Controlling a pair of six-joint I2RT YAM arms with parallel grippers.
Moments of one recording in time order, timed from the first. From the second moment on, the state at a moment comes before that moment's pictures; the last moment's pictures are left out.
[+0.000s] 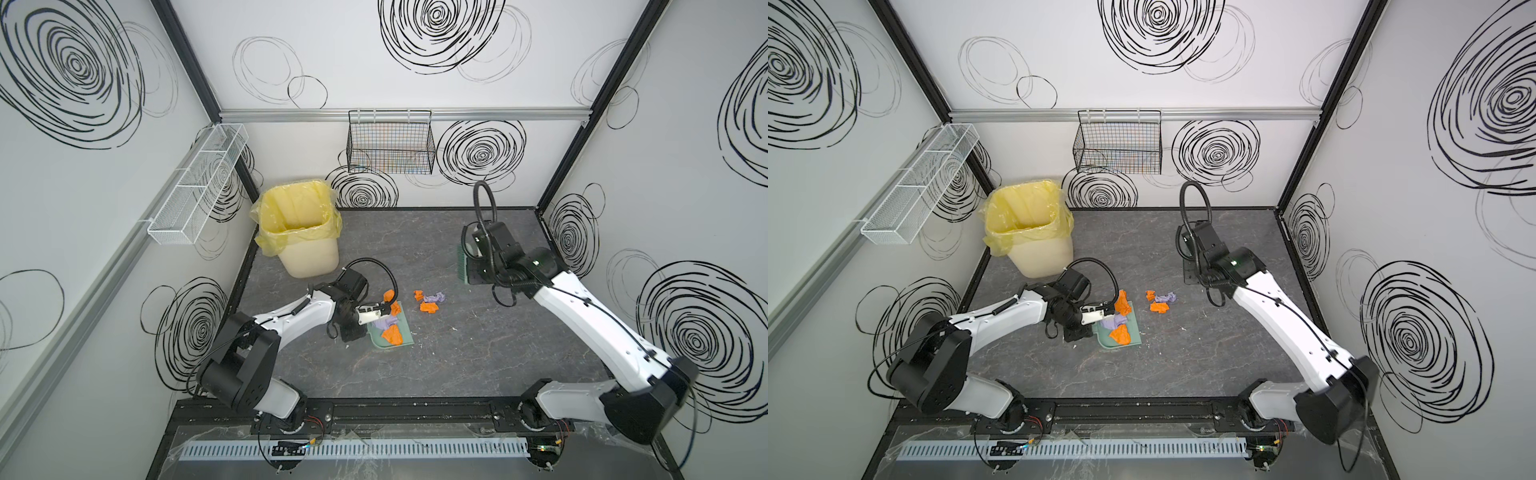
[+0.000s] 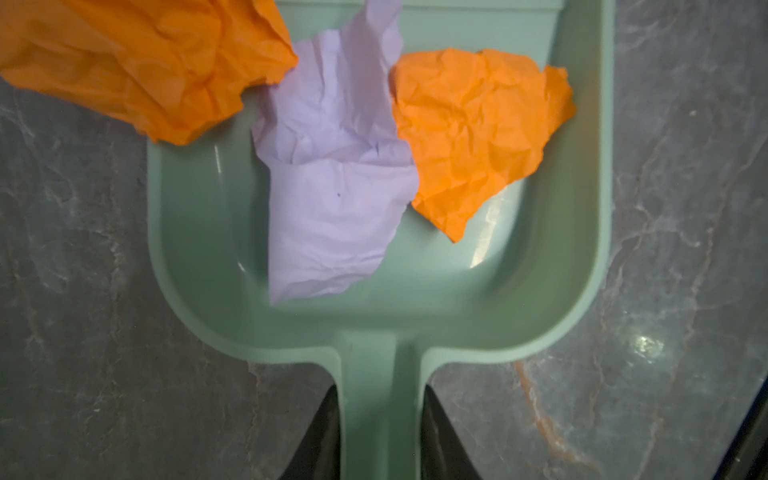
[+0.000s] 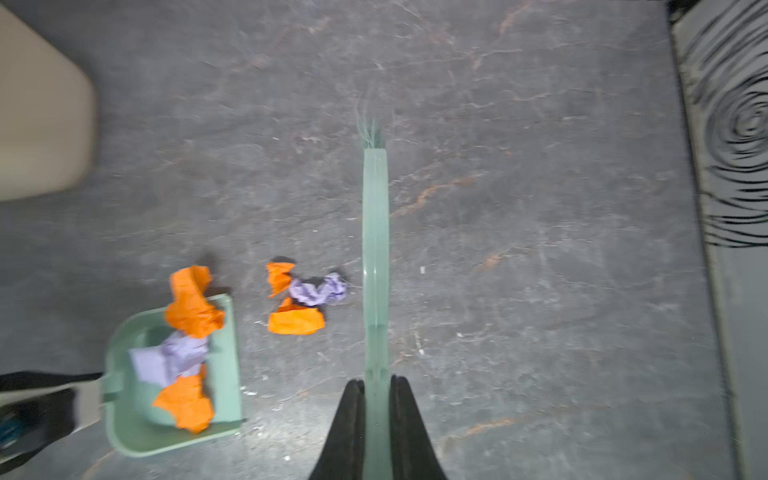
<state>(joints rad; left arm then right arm) -0.48 1.49 0.82 -0.68 0.22 0.75 0.56 1.38 1.42 -1.05 0.31 0.43</state>
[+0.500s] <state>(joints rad) -0.49 1.52 0.84 -0.68 0.21 0.74 0.74 1.93 1.66 -1.28 0.48 0.43</state>
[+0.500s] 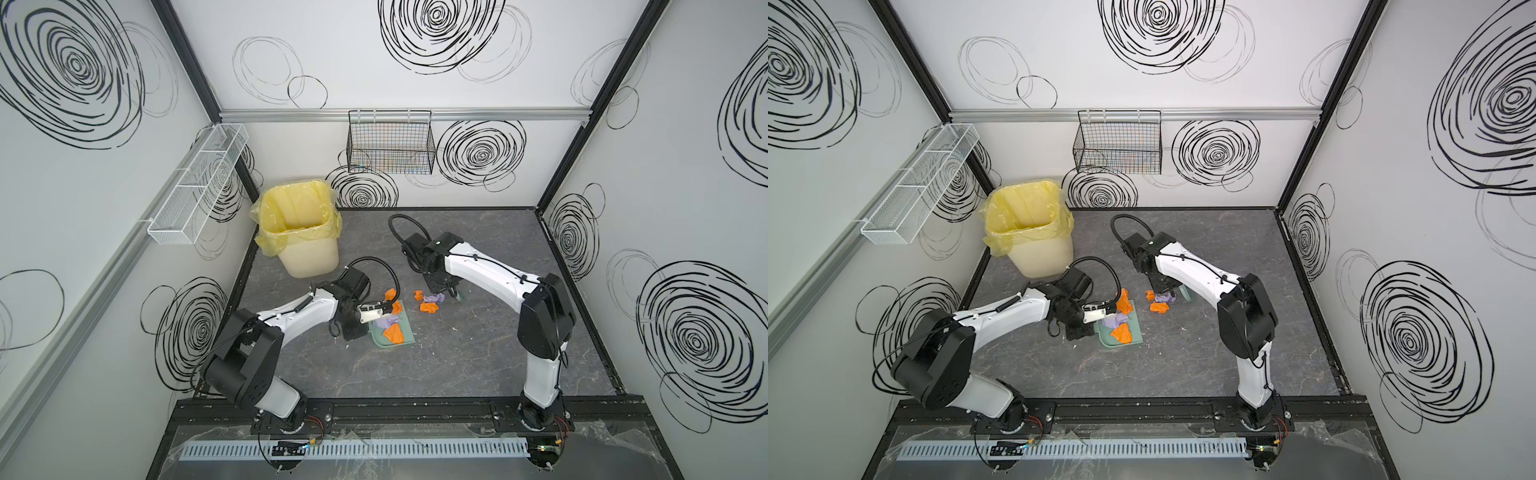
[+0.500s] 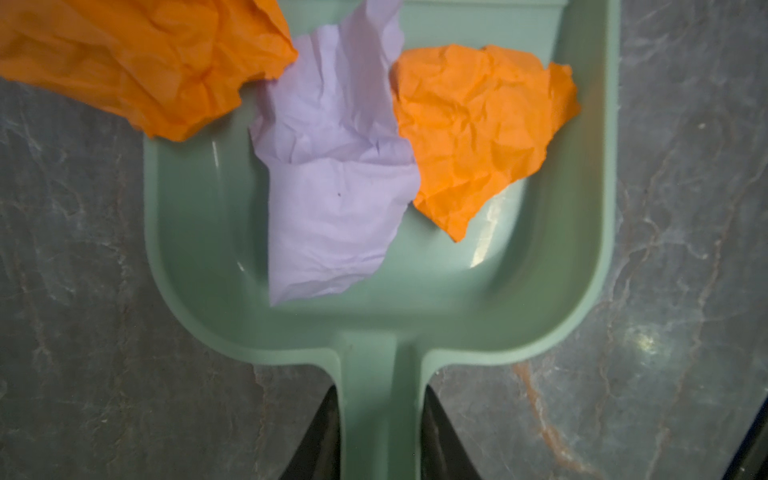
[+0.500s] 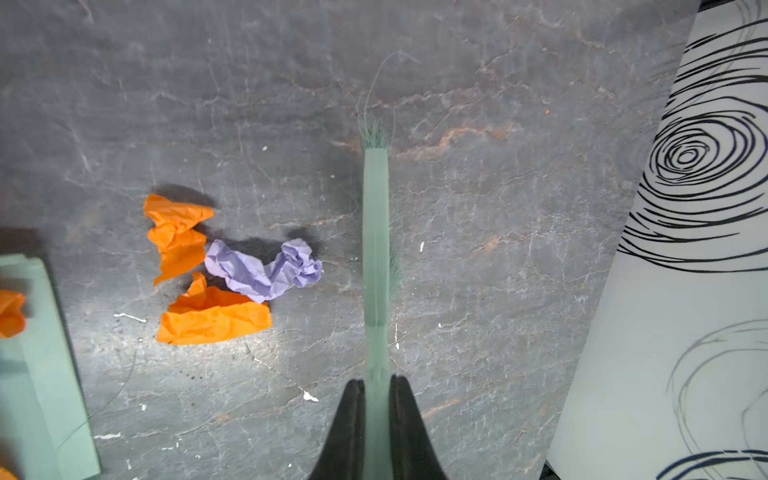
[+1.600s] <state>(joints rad) -0.44 1.49 0.86 -0.72 0.19 0.78 0.90 1.88 1.67 -1.26 0.31 0.45</state>
